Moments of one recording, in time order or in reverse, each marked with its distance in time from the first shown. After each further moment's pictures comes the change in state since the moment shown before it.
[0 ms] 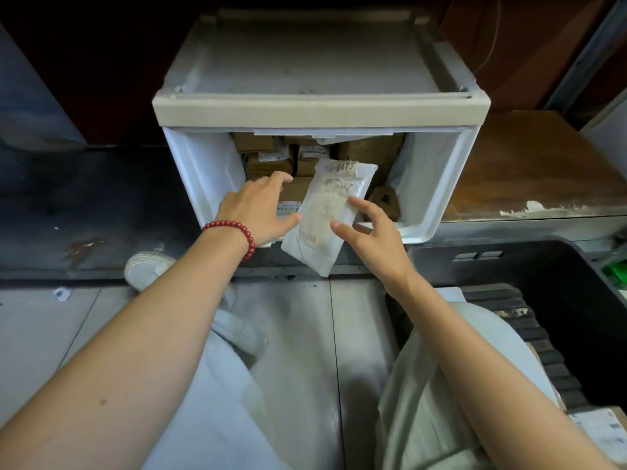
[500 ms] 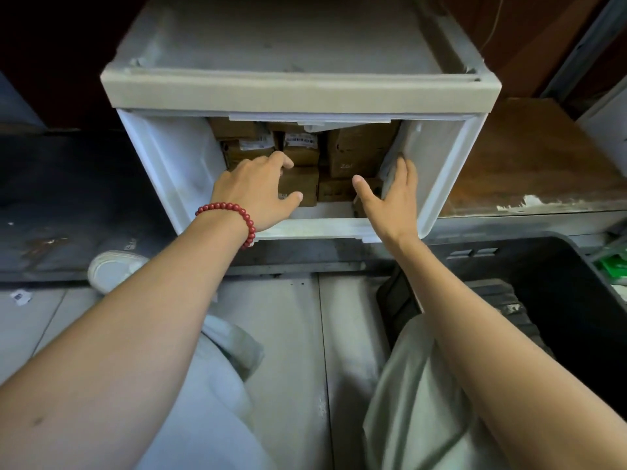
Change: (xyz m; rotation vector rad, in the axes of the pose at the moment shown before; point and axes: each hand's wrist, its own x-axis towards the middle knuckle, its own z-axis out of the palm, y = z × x) left_hand 0.033 0.014 0.007 -0.010 0.038 0.014; right_hand 0.075 0.026 -0.021 -0.344 0.304 -0.058
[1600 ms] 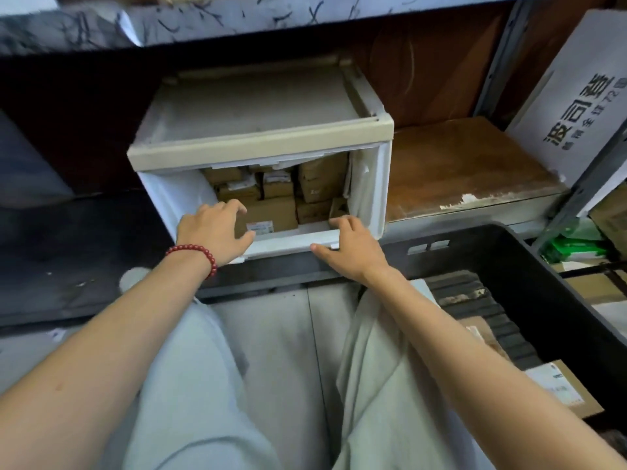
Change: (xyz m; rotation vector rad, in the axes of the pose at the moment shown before) left_hand -0.071 0.019 -0.036 0.245 -0.017 -0.066; right_hand -0.080 -0.009 -0.066 -0.380 -0.376 -0.112
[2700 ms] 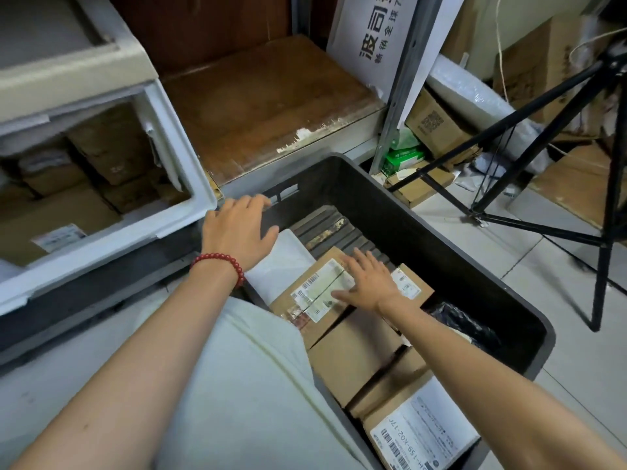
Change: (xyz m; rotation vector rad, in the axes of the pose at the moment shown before) left_hand 0.015 0.268 0.086 -0.161 -0.099 0.524; right_hand -0.144 0.271 0.016 -0.122 -0.099 0.566
